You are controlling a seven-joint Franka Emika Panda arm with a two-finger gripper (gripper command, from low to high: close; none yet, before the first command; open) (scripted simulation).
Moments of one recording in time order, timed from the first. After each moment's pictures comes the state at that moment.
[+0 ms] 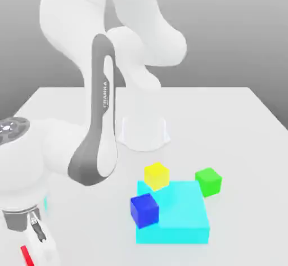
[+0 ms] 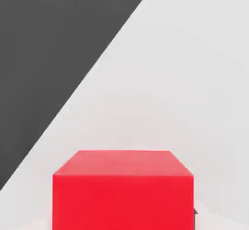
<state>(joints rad) -0.31 0.49 -0.09 -2.25 0.10 2.74 1.24</state>
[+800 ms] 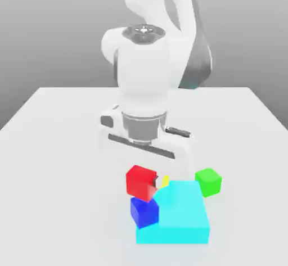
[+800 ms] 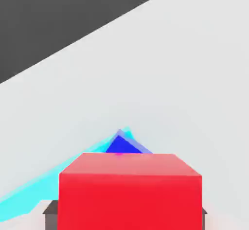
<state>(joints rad) -0.04 0.00 0.04 -2.68 0.00 2.67 1.30</state>
